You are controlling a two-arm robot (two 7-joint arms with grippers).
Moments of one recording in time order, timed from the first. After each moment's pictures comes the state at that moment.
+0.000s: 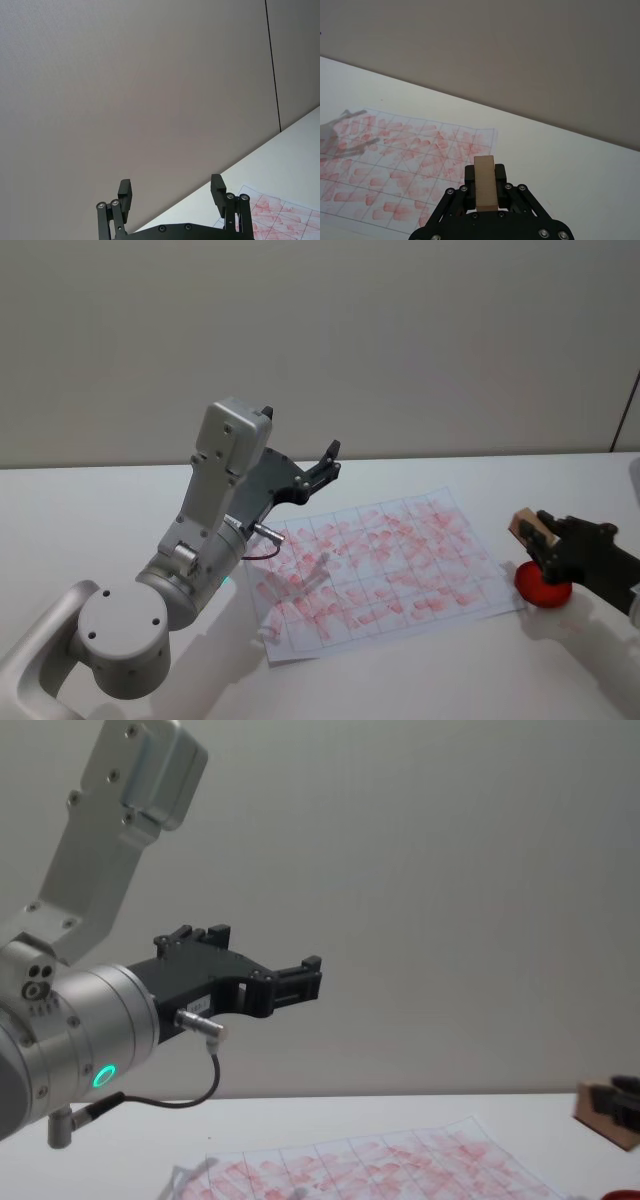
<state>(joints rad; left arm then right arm) -0.24 0.38 0.45 -1.63 -0.20 0.01 -0.01 0.04 0.44 -0.20 -1.65 0.31 0.22 0.31</state>
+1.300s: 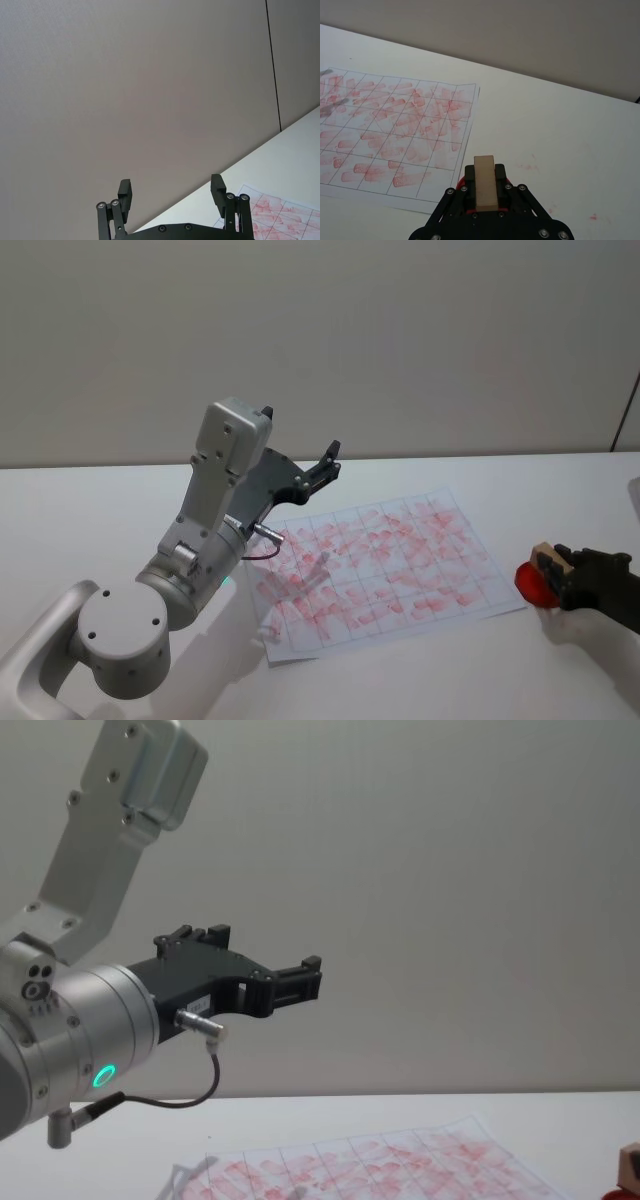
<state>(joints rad) -0.24 0.38 0.45 -1.63 -0.20 0.01 -0.01 0.04 0.46 -0.20 -1.62 0.31 0.34 0.29</state>
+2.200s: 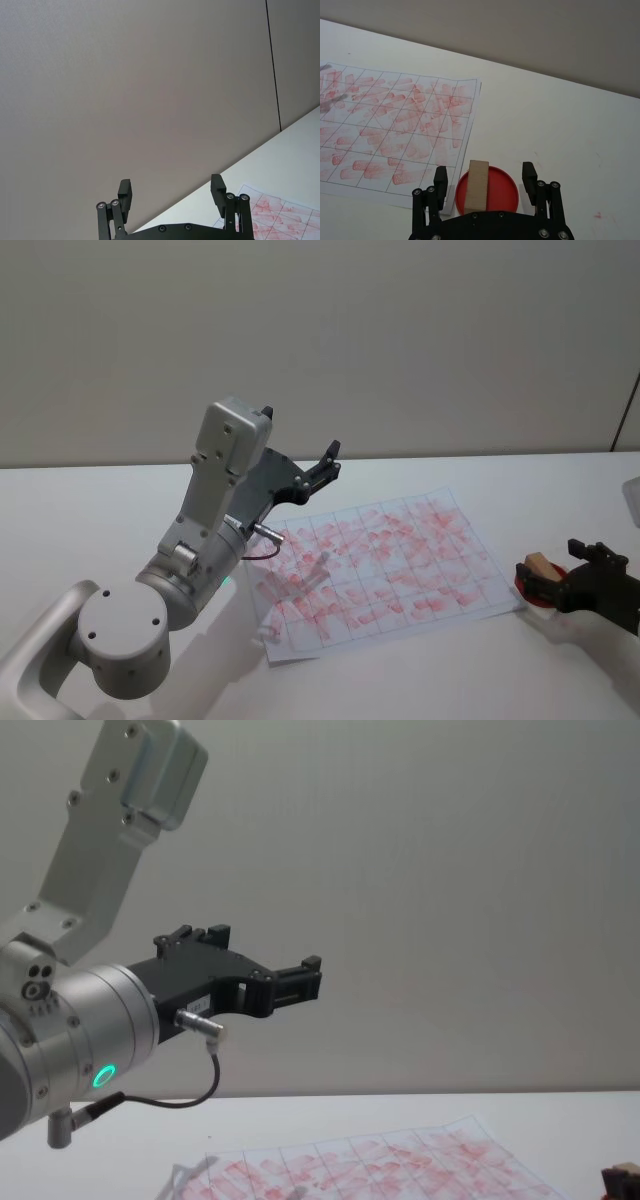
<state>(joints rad) -0.24 0.38 0.45 -1.63 -0.20 0.01 -0.01 0.04 0.46 -0.20 -1.61 0.30 0.36 0.29</state>
